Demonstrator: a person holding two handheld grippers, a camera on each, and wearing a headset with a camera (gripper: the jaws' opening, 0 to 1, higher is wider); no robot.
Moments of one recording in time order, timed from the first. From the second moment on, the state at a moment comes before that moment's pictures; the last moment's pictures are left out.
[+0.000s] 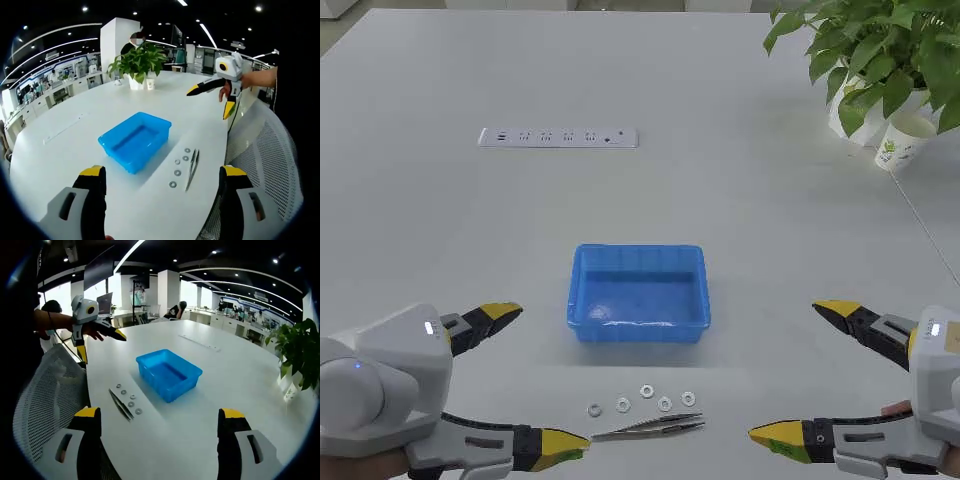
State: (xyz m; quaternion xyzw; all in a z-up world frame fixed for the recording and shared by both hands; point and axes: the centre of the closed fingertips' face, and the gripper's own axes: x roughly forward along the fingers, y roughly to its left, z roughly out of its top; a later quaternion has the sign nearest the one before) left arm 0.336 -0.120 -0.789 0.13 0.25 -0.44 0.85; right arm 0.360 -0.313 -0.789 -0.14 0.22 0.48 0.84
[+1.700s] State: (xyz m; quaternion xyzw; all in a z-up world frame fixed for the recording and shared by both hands) left arm 0.336 -0.121 -0.789 0.14 0.25 -0.44 0.85; right arm 0.362 -0.316 -0.787 -0.14 0.22 0.48 0.84
